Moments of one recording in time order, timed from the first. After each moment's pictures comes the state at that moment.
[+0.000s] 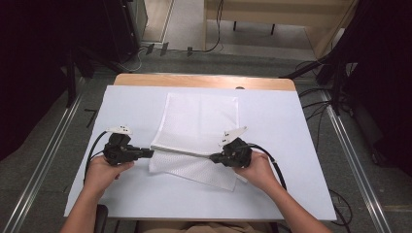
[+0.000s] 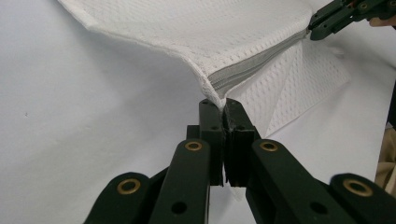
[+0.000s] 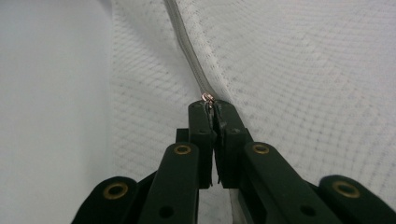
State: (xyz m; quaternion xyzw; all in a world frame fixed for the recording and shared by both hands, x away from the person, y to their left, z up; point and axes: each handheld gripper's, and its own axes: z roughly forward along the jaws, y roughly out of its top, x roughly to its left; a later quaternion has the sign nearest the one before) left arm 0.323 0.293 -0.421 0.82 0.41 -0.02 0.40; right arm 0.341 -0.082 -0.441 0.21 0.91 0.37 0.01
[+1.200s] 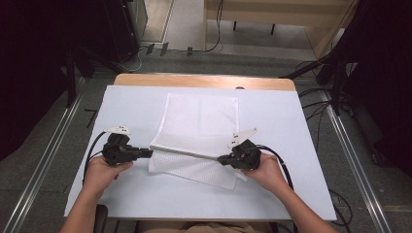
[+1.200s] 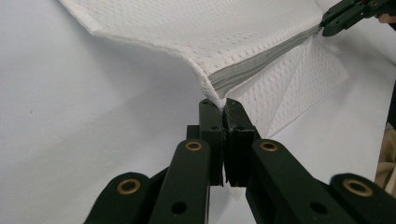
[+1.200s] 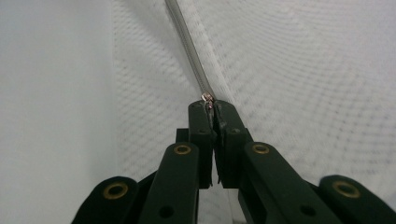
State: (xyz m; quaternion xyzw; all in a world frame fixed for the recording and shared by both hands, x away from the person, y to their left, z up) left arm 0.322 0.295 -0.421 0.82 0.41 -0.02 0.39; right arm 0.336 -0.108 -0.440 0.22 0.91 0.36 0.01
